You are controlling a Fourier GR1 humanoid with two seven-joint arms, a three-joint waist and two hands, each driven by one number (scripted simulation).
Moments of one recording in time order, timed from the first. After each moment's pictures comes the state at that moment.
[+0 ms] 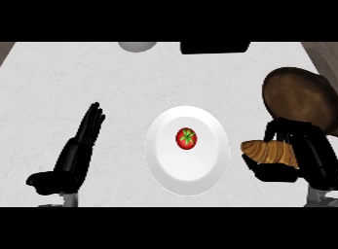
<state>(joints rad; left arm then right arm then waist) 0.02 0.09 -0.15 -1.61 0.03 0.07 -0.10 -0.02 -0.19 0.03 -1.78 0.84 0.01 -0.03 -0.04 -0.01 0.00</state>
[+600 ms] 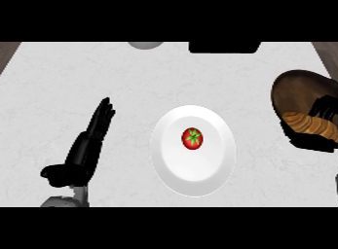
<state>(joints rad) -0.03 0.05 -0.17 -1.57 0.01 0.06 -0.10 -0.17 -0.26 -0.27 -1.52 0.67 -0.08 -0.11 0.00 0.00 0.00</state>
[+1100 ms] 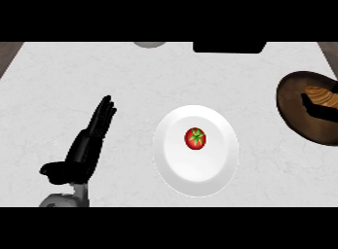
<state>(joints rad) -0.05 0.05 -0.16 -1.57 0.01 0.04 -0.10 -0.45 -0.37 -0.46 -0.97 0.62 -0.36 -0.41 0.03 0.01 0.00</state>
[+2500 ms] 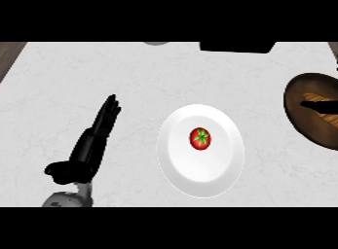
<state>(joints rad) -0.06 0.04 -0.17 -1.57 0.00 0.03 -0.10 -0.79 -0.58 -0.60 -0.21 0.53 -0.08 -0.65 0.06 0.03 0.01</state>
